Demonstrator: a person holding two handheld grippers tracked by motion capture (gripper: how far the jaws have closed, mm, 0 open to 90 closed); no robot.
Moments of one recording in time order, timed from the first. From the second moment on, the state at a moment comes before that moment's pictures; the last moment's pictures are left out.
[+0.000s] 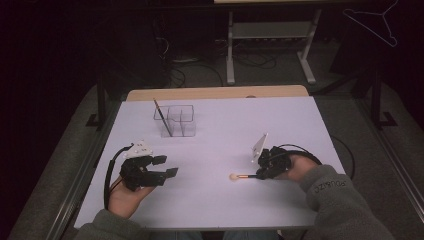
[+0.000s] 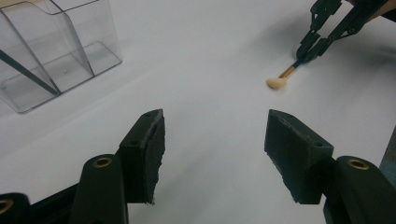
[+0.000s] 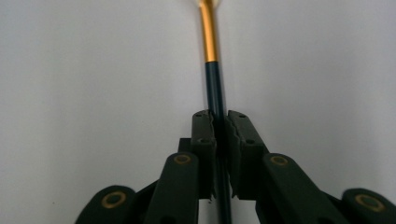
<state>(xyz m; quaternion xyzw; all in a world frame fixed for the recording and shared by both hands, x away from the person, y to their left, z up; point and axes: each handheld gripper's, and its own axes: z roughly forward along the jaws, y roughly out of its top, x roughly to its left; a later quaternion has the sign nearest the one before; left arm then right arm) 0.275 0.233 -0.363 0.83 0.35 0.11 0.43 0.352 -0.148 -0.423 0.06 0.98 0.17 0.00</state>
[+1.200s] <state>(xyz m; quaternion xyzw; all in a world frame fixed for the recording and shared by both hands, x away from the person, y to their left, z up) 0.275 0.222 -0.363 0.83 0.34 0.10 0.43 0.332 -0.167 -0.389 0.14 0.94 0.30 -0.01</state>
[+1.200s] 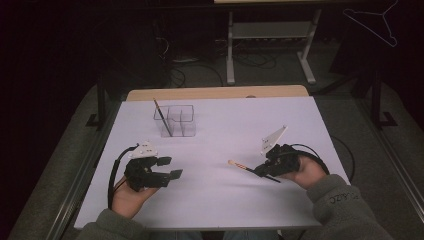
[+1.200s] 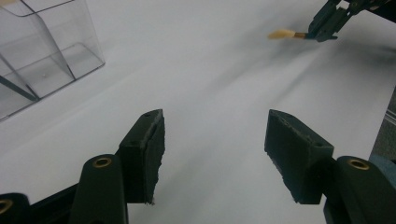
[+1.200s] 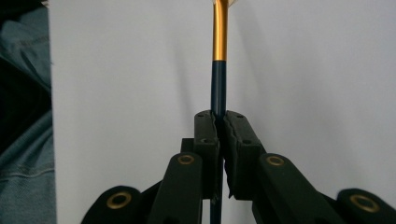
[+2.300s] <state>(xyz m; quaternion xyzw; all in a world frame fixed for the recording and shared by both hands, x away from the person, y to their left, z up) 0.265 0.155 -0.365 0.85 0.26 0.01 0.46 0.300 -0.123 -0.353 0.11 0.88 0.46 -0.01</state>
